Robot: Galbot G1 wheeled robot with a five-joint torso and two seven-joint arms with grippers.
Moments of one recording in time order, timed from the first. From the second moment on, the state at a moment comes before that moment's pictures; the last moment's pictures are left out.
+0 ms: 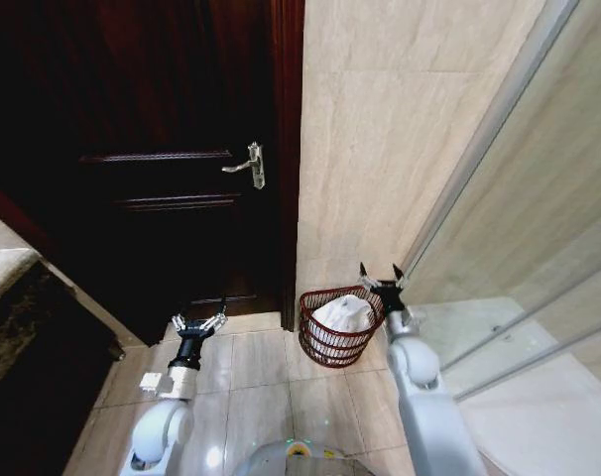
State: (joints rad) left arm 1.58 -1.38 -0.69 -2.02 -0.41 -0.22 0.12; right arm -1.35 1.47 0.53 1.95 0.09 -0.01 0.01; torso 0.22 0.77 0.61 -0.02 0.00
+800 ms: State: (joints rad) left arm 1.60 -1.39 -0.67 -1.99 -0.38 -0.22 0.14; right arm -1.52 1.49 0.58 2.03 0.07 0.08 -0.02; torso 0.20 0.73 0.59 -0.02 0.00
